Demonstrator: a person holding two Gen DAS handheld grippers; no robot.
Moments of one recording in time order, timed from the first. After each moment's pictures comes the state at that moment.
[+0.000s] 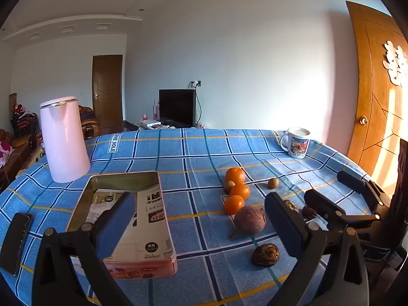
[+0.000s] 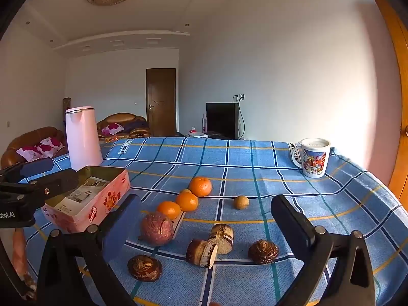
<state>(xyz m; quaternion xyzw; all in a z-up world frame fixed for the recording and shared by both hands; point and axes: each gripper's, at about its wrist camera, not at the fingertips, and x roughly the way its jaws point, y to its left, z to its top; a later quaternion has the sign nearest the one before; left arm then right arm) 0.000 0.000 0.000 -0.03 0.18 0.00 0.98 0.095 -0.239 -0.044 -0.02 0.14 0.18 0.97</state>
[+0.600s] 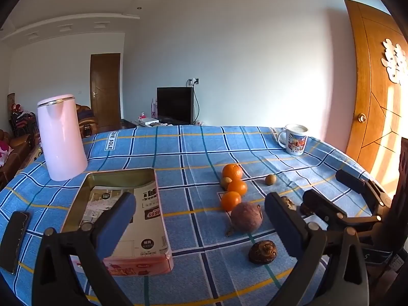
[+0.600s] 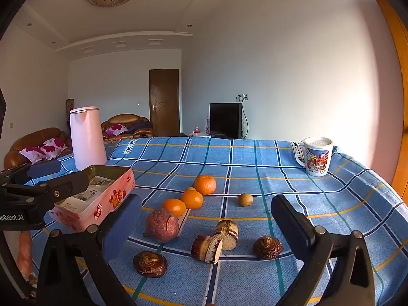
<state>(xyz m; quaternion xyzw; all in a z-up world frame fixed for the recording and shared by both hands) -0.001 -0.005 -0.004 -0.03 0.19 -0.01 0.98 0.090 -0.238 -0.049 -0.02 0.14 0.19 0.97</state>
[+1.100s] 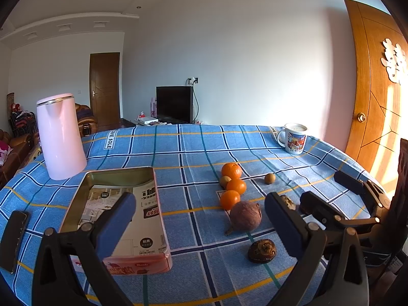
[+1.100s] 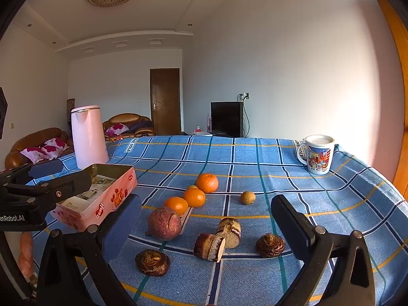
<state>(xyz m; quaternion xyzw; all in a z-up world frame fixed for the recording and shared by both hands) -0.001 -0.007 -0.003 -0.03 0.19 -0.01 0.98 0.089 -0.237 -0.050 -0.02 0.15 0.19 0.97</state>
